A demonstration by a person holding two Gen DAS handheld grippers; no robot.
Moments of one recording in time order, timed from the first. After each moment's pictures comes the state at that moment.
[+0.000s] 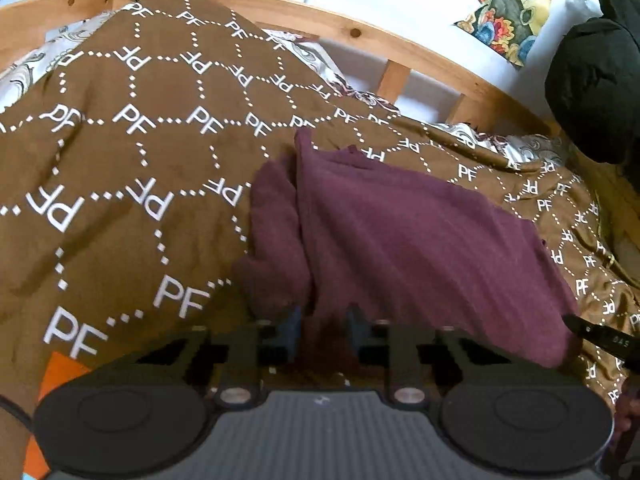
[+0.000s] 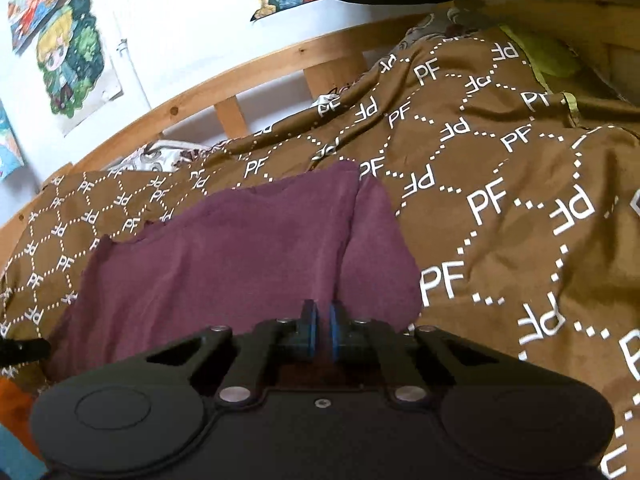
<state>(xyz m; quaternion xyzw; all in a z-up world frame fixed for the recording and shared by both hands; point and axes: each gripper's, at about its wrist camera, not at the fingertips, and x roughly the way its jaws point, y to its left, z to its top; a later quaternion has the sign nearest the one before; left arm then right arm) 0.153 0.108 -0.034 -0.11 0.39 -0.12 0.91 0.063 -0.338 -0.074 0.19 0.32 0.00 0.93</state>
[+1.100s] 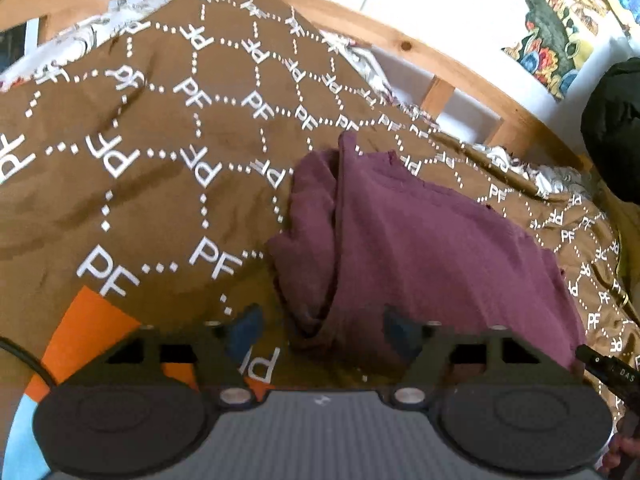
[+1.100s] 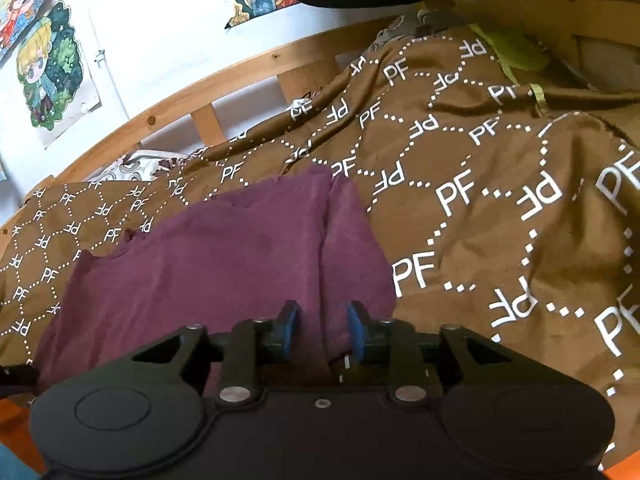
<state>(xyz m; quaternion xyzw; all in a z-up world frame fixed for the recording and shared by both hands) 0.133 0.117 -0.036 -0.16 0.38 -0.05 0.91 0.054 -0.338 -0.073 0.18 0.31 -0.04 0.93</state>
